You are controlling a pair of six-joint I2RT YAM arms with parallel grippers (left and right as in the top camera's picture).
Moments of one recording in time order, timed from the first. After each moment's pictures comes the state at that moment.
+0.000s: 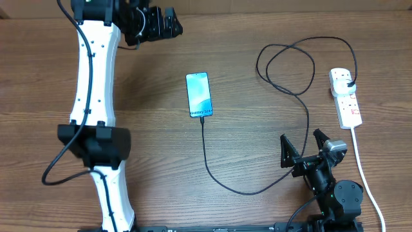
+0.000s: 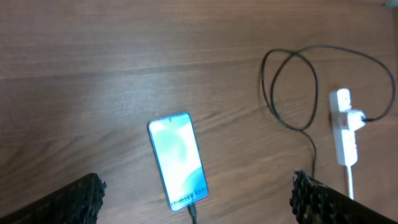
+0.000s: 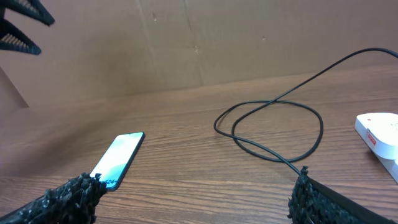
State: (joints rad) left arm -0.08 2.23 2.52 -1.36 0.45 -0.18; right arm 0.05 0.01 0.07 -0.16 -0.20 0.20
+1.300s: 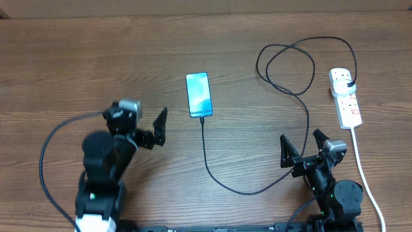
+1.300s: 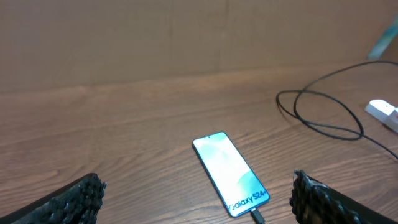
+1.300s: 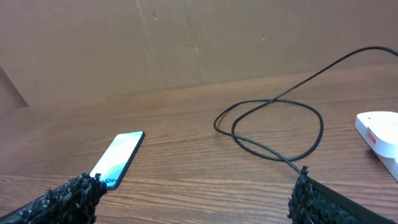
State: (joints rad) left arm -0.08 0.73 0.43 0.04 0.25 -0.04; right arm 0.05 0.01 0.07 -0.16 -0.20 0.20
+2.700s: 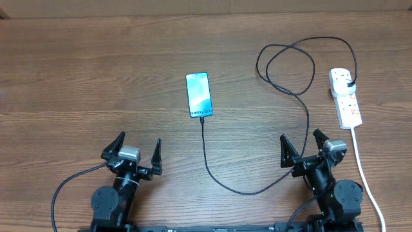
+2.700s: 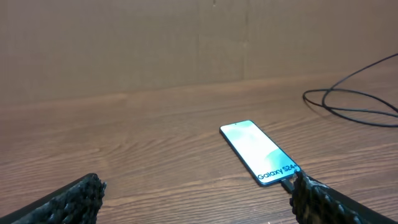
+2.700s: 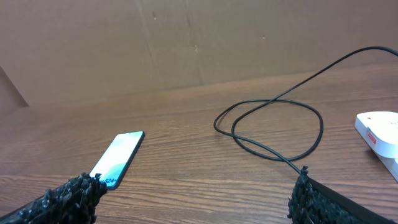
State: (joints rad) left arm -0.08 0.02 0.01 -0.06 0.13 0.00; right arm 0.05 0.01 0.07 -0.16 -0.20 0.20
